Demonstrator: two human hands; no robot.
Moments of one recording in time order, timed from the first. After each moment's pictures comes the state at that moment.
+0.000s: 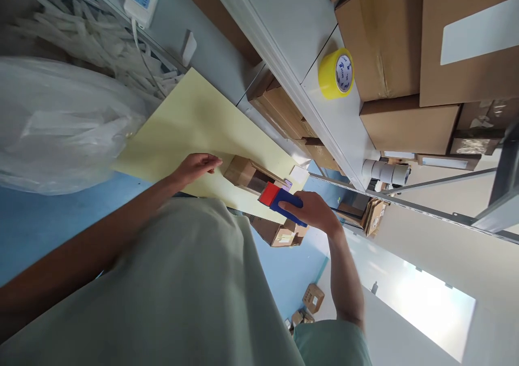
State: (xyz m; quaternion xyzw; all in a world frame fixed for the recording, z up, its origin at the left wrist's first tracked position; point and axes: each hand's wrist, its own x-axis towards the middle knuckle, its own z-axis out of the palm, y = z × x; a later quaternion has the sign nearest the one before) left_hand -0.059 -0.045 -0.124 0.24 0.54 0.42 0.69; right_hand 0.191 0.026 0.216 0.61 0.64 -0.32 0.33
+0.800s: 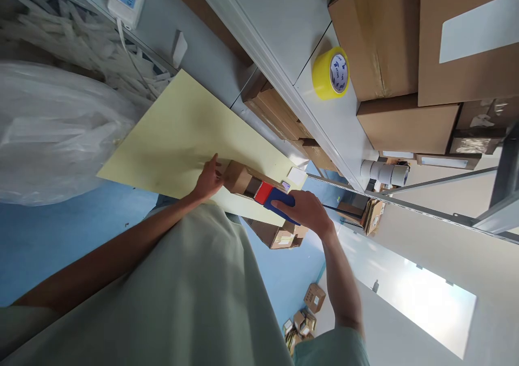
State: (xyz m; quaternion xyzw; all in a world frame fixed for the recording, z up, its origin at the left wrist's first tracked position) left_hand 0.027 -0.054 -0.165 0.36 0.65 0.39 0.54; right_hand 0.174 0.038 0.202 0.61 0.64 -0.22 0.42
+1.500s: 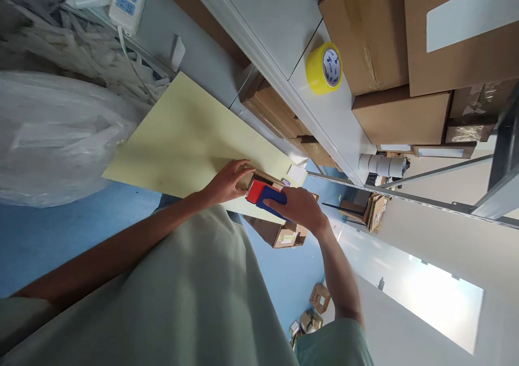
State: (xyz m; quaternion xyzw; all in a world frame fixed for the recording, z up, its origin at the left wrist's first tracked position) left_hand 0.019 -0.043 -0.080 0.66 0.44 0.43 0.43; right_hand 0.150 0.019 0.206 0.58 0.67 -0.19 0.43
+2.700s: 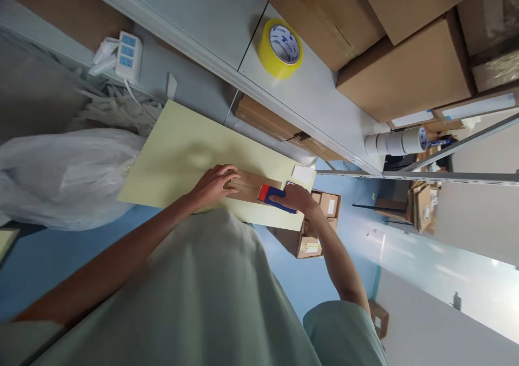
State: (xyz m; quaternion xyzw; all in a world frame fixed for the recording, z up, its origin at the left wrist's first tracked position) left_hand 0.012 -0.021 -0.092 0.74 0.49 0.25 0.38; right_hand 0.266 0.038 0.132 0.56 0.66 -0.26 0.43
